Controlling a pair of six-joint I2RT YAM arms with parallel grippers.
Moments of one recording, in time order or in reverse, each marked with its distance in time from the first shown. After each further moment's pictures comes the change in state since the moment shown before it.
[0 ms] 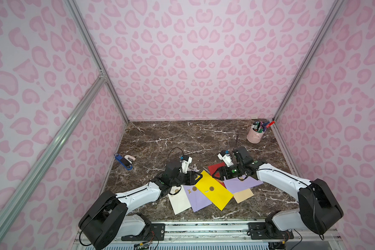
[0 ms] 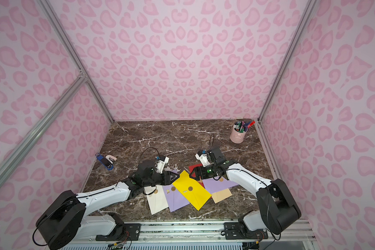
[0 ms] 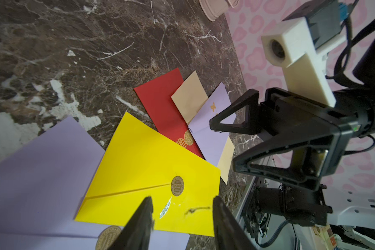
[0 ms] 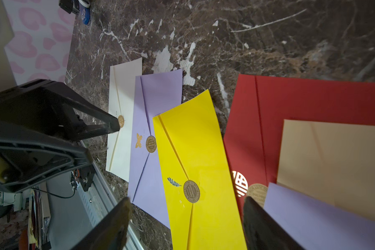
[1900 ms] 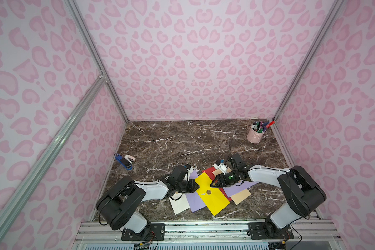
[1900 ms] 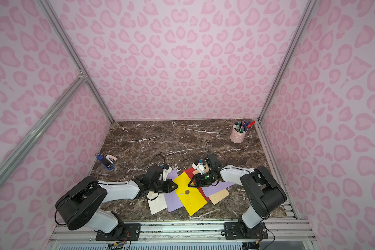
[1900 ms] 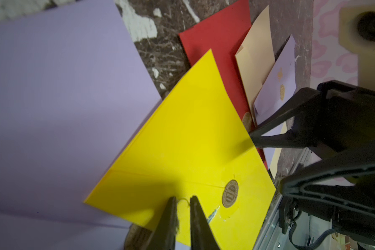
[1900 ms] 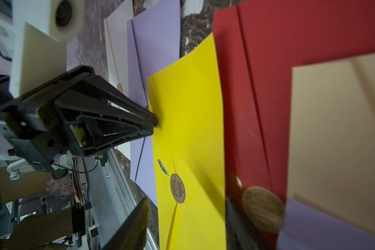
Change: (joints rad) left arm -0.042 0.205 -0.022 -0.021 -0.026 -0.048; right arm 0.011 0.177 -0.092 0.146 -0.224 0.042
